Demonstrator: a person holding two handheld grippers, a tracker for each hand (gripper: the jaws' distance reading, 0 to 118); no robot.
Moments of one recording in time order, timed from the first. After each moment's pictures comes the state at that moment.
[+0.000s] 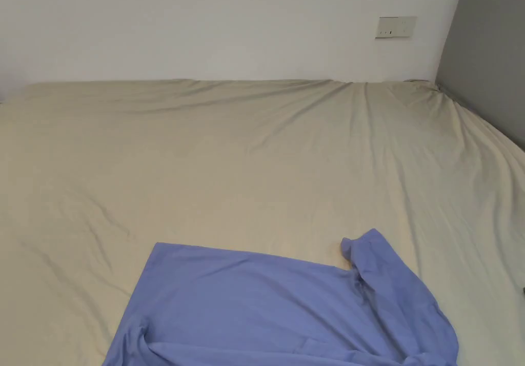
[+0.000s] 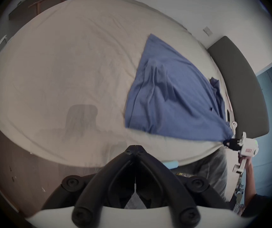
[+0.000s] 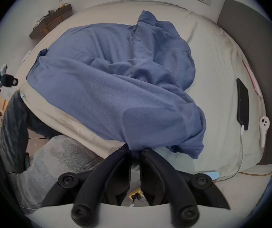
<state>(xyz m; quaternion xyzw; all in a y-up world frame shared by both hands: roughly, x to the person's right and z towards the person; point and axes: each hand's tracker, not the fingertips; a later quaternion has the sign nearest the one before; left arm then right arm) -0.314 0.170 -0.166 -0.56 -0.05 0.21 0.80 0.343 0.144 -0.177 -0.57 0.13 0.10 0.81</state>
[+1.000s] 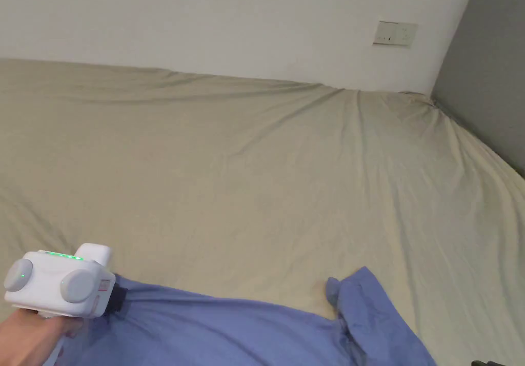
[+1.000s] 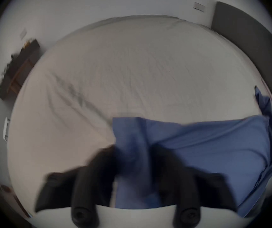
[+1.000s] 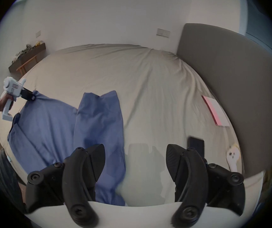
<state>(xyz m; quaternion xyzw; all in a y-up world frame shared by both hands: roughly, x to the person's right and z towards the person) -0.197 0.131 -0.492 -0.51 -0.01 -0.07 0.86 0.383 0.231 -0.313 -0.41 0.01 0.08 0.91</state>
